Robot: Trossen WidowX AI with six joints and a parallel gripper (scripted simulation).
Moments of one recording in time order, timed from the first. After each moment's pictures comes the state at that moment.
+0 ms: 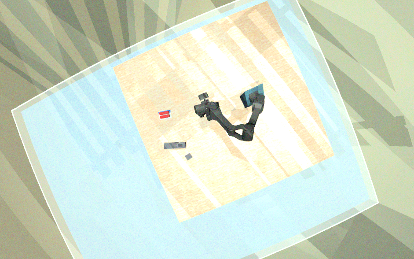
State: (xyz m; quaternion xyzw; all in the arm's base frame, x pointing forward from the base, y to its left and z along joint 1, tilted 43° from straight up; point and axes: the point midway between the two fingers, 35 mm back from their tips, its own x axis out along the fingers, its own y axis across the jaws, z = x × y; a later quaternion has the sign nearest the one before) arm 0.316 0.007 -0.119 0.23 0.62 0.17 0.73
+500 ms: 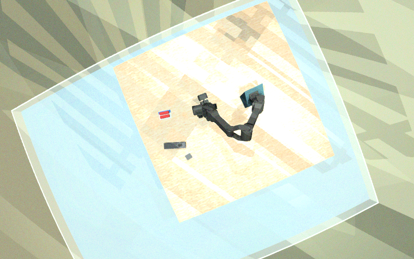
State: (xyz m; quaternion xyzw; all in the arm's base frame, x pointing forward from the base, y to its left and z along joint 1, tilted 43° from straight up) arm 0.318 0.007 -0.120 0.22 0.65 0.17 0.70
